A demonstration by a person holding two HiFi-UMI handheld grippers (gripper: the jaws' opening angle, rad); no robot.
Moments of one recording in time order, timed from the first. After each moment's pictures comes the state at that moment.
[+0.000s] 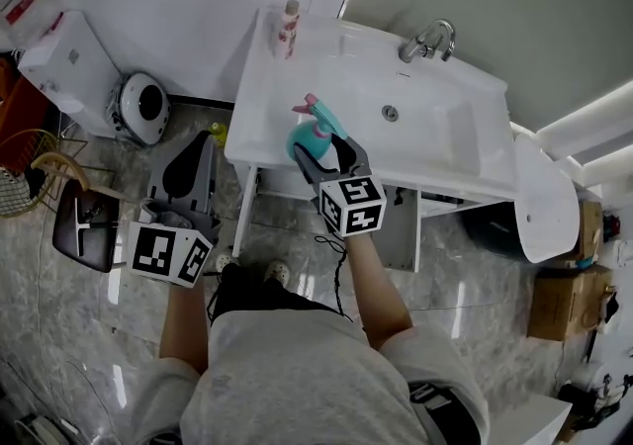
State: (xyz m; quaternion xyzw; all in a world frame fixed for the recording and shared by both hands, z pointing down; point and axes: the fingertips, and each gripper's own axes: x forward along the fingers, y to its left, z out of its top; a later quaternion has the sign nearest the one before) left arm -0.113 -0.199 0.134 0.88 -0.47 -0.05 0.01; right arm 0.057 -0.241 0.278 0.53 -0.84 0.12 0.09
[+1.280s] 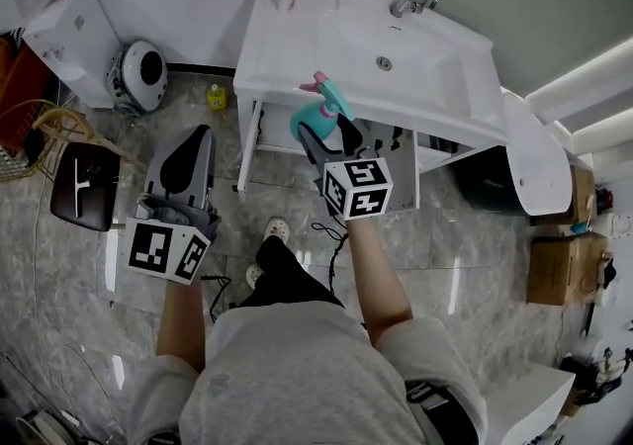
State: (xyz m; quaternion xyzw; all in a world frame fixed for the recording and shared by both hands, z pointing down) left arm -0.161 -0.029 0.142 0.89 -0.45 -0.06 0.02; right arm 0.025 -0.083 0.265 0.56 -0.82 0.11 0.08
